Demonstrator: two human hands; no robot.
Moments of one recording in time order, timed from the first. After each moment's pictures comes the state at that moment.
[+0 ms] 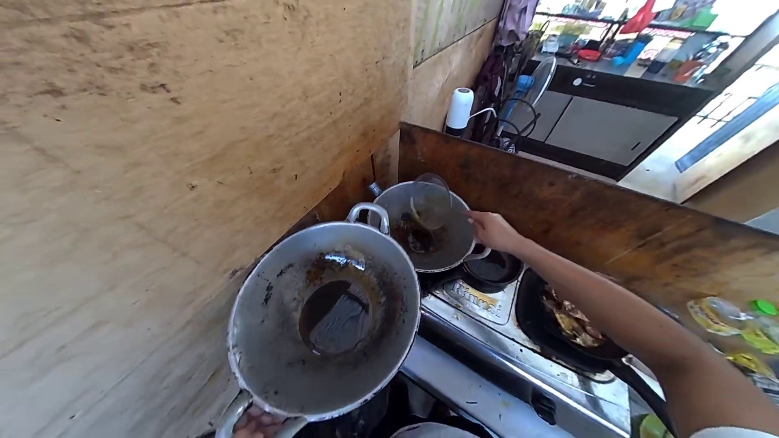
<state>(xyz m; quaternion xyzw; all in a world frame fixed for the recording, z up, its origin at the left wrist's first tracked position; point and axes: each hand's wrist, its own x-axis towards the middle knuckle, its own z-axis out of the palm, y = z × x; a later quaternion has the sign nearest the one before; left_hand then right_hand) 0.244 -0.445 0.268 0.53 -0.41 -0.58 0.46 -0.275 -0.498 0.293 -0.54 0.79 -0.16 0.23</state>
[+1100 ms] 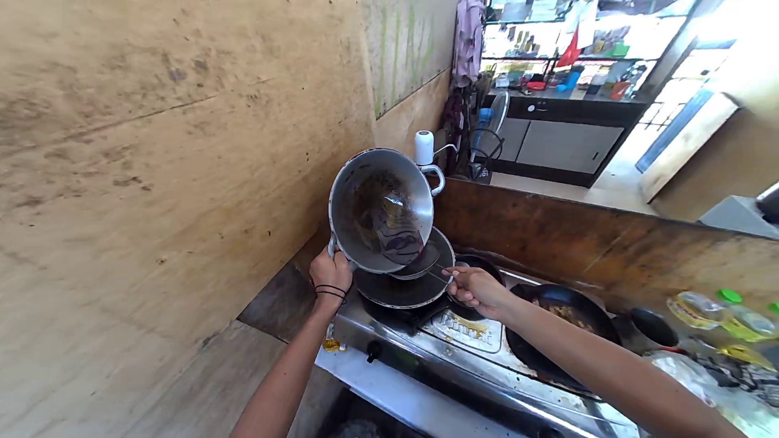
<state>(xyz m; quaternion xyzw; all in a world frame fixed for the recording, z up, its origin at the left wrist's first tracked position) -0.005 -0.645 0.309 0.50 -0.75 -0.27 0.35 -0.208 -0.436 0.313 -0.16 0.64 -0.55 0.52</state>
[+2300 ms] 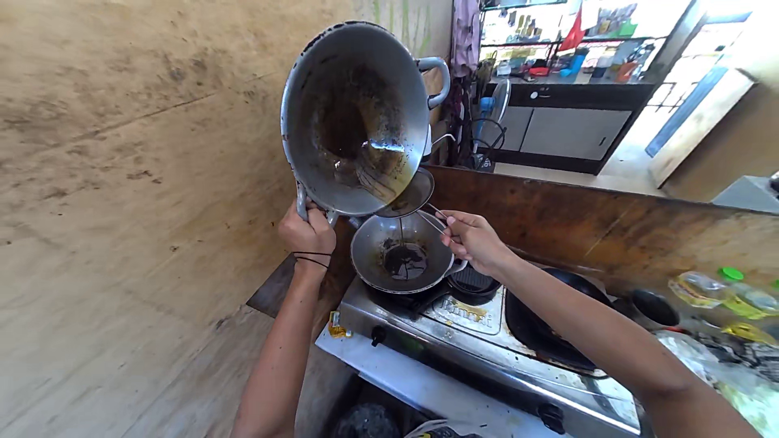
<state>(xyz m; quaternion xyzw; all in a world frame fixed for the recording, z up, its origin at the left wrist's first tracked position) 0.010 -0.644 0.364 0.36 -0.74 -0.13 0.55 -0.199 -0.443 0.377 -0.29 0.58 -0.64 0.41</state>
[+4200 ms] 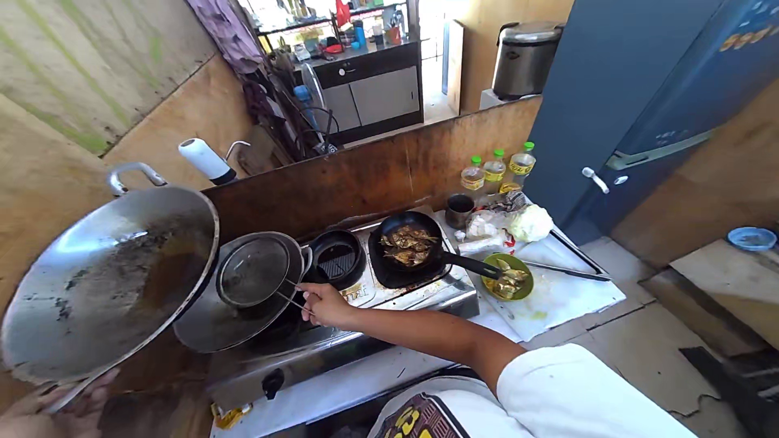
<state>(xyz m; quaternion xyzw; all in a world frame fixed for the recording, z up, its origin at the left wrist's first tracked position) 0.050 -0.675 0.298 0.43 -0.51 -0.63 0.39 -0.164 -0.381 0.226 -0.23 0.59 -0.65 0.42</state>
